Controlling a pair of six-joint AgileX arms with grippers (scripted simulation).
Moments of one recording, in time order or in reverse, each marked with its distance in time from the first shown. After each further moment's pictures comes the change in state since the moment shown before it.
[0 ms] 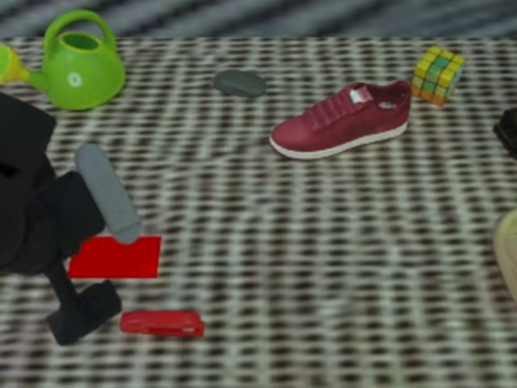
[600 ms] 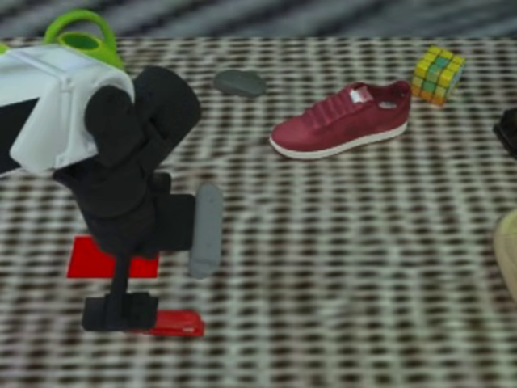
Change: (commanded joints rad) left arm -0.180 0.501 0.367 -0.329 0.000 0.321; right arm 0.000 0.000 0.000 0.000 0.000 0.000
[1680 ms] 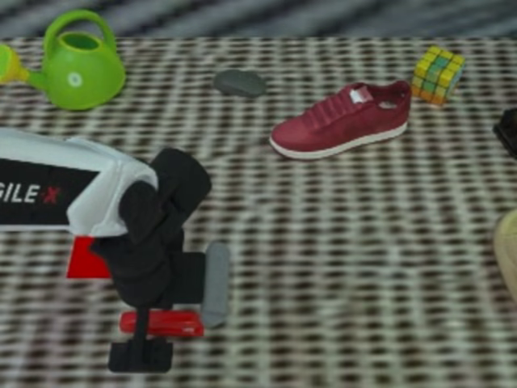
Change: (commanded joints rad) left arm 0.003 0.177 -0.233 0.409 0.000 0.007; right arm 0.000 0.000 0.000 0.000 0.000 0.000
